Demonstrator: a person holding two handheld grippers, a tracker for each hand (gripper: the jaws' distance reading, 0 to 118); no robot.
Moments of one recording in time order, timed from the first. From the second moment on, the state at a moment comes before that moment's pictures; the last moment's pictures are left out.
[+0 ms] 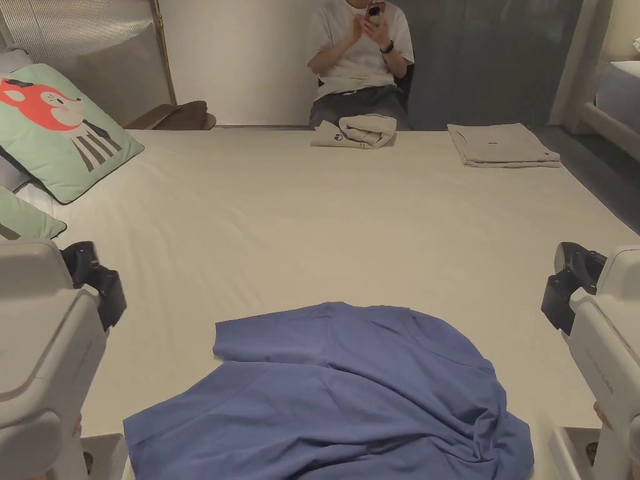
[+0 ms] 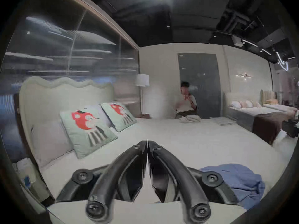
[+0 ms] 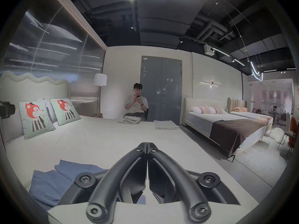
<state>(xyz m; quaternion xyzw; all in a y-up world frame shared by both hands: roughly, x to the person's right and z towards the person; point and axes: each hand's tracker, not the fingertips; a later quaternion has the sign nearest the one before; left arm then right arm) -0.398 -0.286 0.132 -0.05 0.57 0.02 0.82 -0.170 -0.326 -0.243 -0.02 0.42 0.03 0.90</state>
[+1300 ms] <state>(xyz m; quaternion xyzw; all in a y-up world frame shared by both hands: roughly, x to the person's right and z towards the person) -0.487 -0.457 0.110 -0.36 0.47 0.25 0.77 -0.190 -0.391 -0.256 -0.19 0.43 0.12 0.87</state>
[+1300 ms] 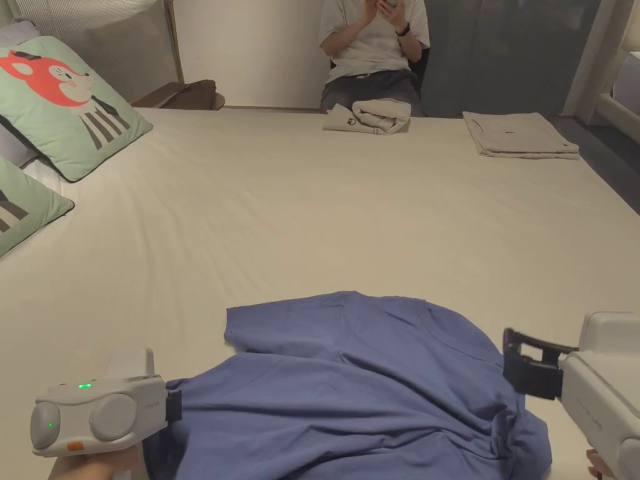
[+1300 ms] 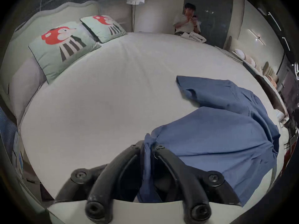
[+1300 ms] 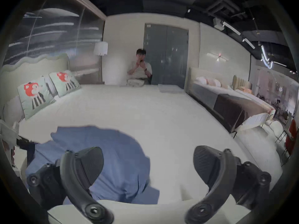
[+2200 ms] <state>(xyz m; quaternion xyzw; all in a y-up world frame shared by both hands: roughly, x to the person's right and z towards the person) -0.465 -0.300 0.137 -0.15 0.48 0.19 0.84 -0.168 -0.312 -0.255 -0.16 0.51 0.05 0.84</state>
